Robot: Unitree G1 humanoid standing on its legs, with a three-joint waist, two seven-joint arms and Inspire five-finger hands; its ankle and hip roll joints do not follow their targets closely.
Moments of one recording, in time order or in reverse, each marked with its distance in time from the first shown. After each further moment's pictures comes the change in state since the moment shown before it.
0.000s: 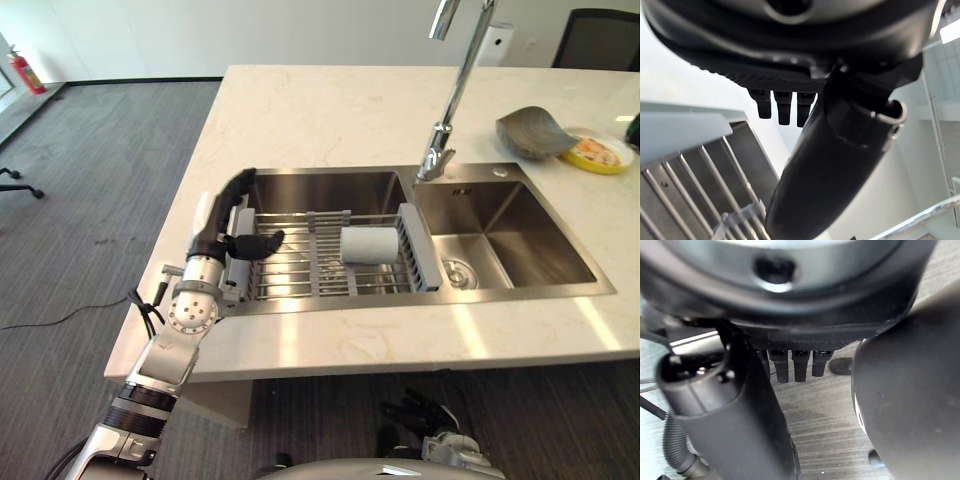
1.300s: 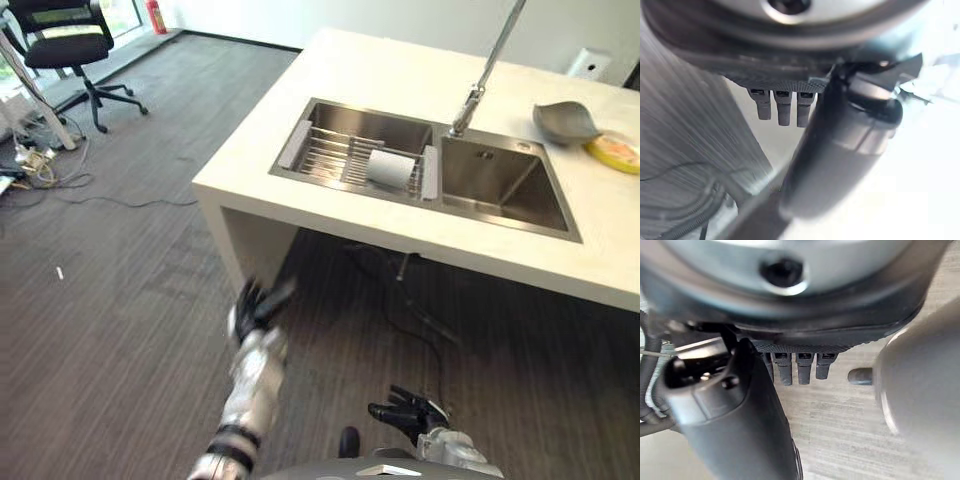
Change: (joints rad) left arm 0.008 -0.437 -0.015 0.313 -0.454 -0.174 0.403; right arm -0.046 0.026 0.083 -0.096 0.061 -0.001 0.050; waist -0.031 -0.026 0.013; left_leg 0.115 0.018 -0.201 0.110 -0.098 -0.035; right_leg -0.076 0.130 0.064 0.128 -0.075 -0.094
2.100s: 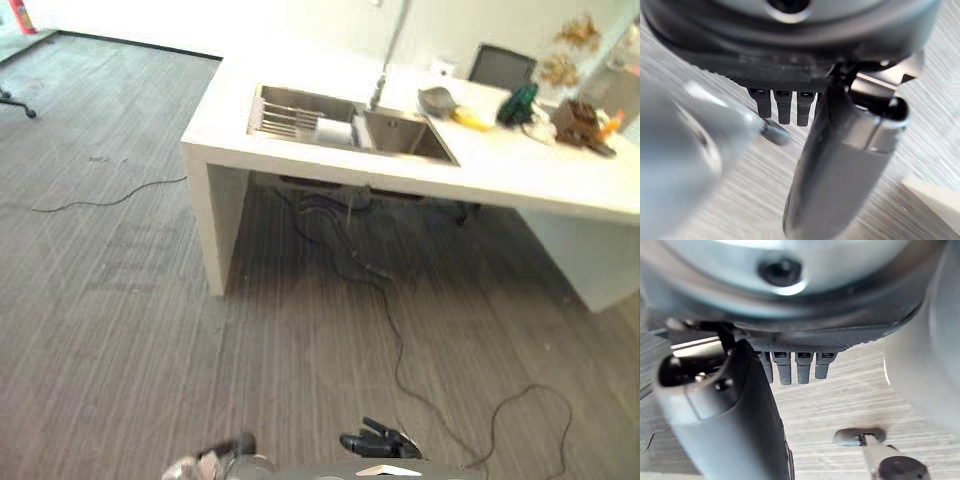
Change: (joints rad) left arm 0.021 0.118 0.343 1.093 -0.071 0.227 -0.433; right arm 0.057 0.135 0.034 0.116 -0.004 -0.034 0.050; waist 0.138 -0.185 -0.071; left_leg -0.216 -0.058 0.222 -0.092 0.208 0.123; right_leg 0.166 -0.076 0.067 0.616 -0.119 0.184
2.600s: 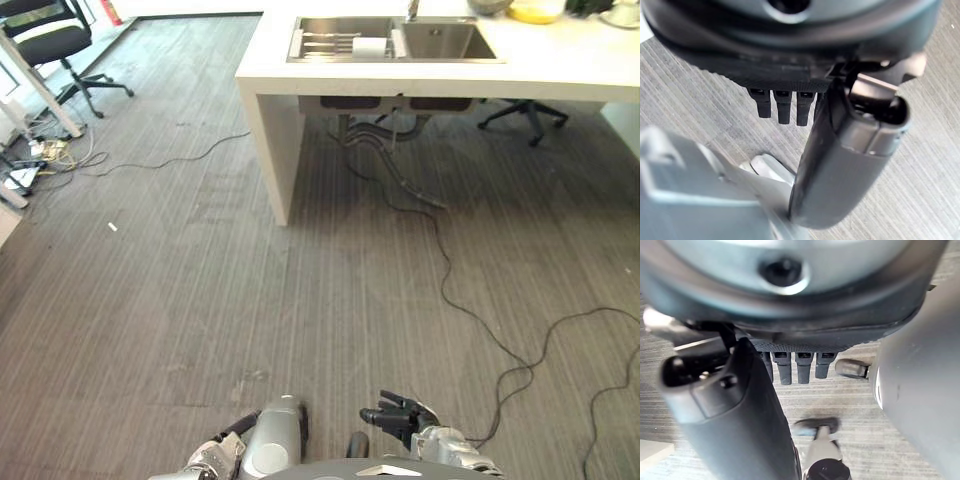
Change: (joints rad) left arm 0.014 -0.071 0.019 0.015 -0.116 -0.025 -0.011; right arm -0.117 -0.141 -0.006 0.058 0.001 0.036 0.012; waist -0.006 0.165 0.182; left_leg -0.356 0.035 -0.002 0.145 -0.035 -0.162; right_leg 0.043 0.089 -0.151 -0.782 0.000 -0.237
